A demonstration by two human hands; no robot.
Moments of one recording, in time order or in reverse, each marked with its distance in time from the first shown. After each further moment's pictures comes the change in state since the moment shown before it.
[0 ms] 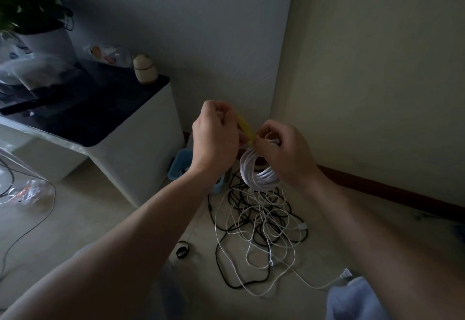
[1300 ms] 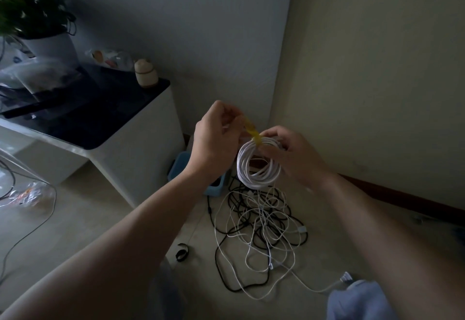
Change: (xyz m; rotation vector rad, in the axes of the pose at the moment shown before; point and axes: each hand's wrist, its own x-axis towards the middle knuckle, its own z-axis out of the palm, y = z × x) left_hand 0.003 -0.005 -0.003 -0.048 -0.174 0.094; right_hand 0.006 0.026 -0.020 0.136 -0.153 0.141
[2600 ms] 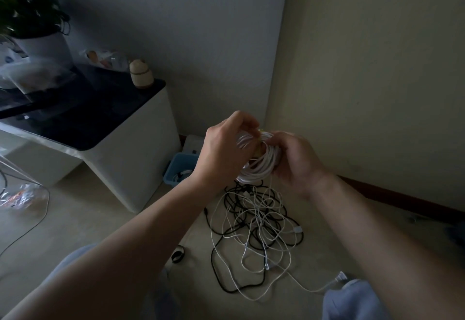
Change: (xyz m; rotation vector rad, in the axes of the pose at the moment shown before) left_hand -0.006 -0.011 0.014 0.302 -0.088 0.330; right_hand 0.001 -0.009 0.010 0.712 -0.026 0.247
